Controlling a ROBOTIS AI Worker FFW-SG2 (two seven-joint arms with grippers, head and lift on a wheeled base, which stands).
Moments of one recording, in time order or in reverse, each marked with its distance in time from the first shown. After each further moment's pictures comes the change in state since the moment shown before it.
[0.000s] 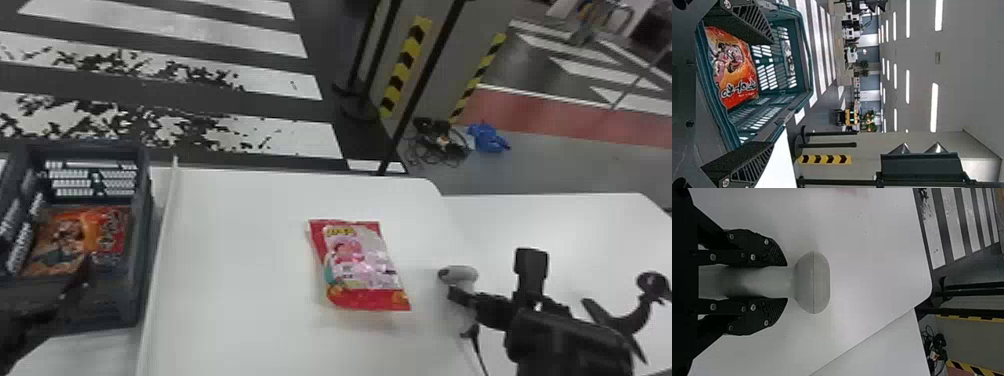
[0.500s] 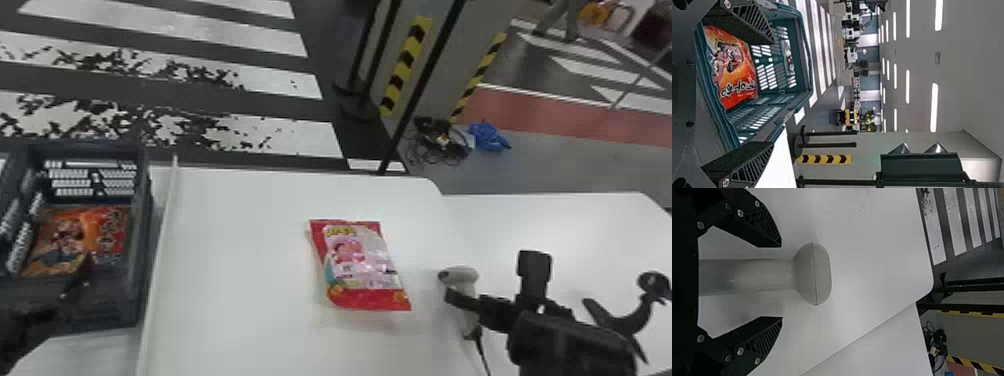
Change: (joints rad) left arm -0.001 -0.001 0.000 0.000 0.000 0.000 -0.001; right arm 0.005 0.000 -0.002 -0.018 -0.004 0.001 -0.009
